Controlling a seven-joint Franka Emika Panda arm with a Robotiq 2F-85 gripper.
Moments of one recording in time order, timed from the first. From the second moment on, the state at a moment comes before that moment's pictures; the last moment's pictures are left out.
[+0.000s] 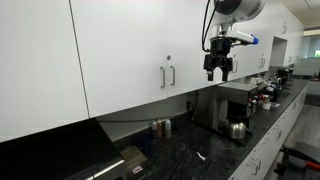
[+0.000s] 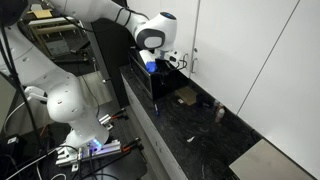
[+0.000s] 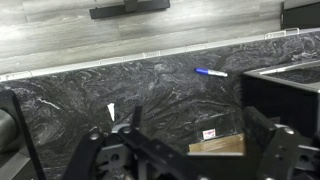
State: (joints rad) arm 0.00 -0.25 -0.07 -2.45 0.13 2.12 -0.01
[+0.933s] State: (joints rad) arm 0.05 -0.16 -0.05 -2.45 0.20 2.47 -0.11
